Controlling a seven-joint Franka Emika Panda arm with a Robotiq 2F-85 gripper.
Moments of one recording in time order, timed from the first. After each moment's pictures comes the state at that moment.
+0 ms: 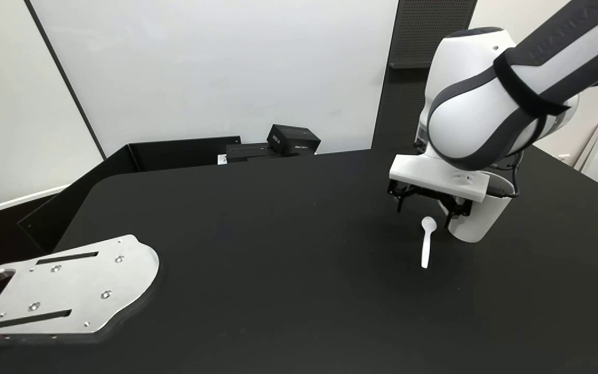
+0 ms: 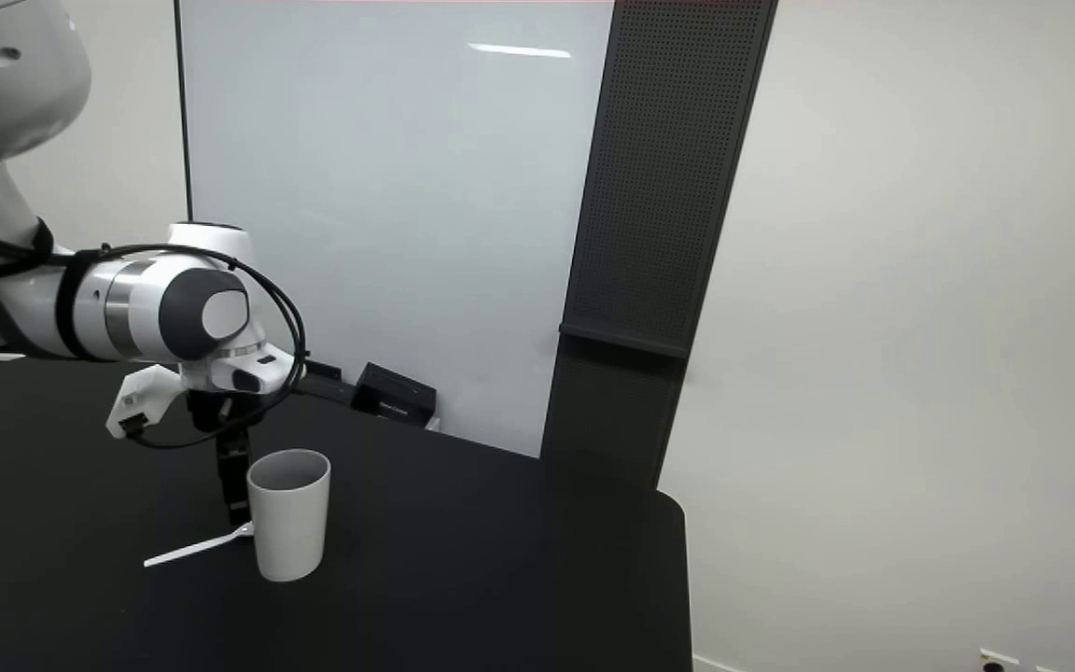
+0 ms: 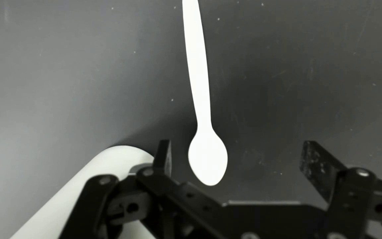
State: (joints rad) arm 0.27 0.69 -0.08 -1.89 -0.04 2.56 1.04
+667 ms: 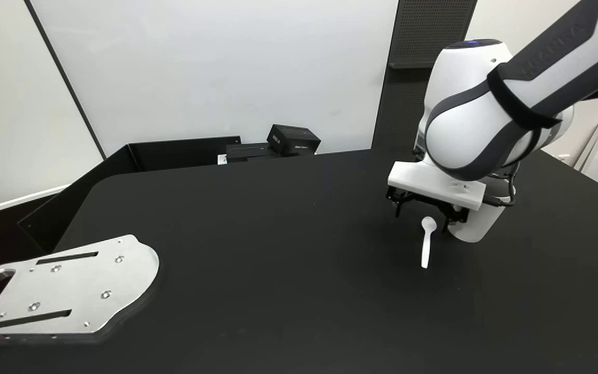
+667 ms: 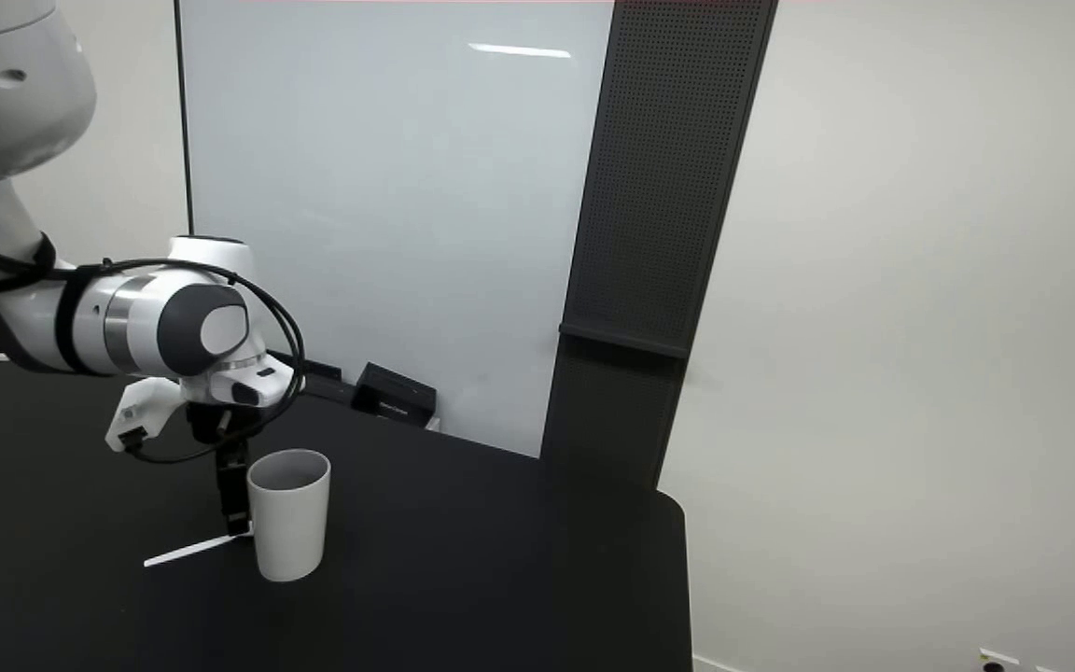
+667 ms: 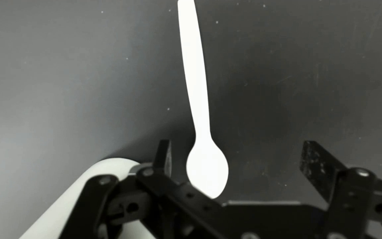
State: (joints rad) arm 0.27 0.72 -0.07 -1.89 -0.02 2.60 1.03
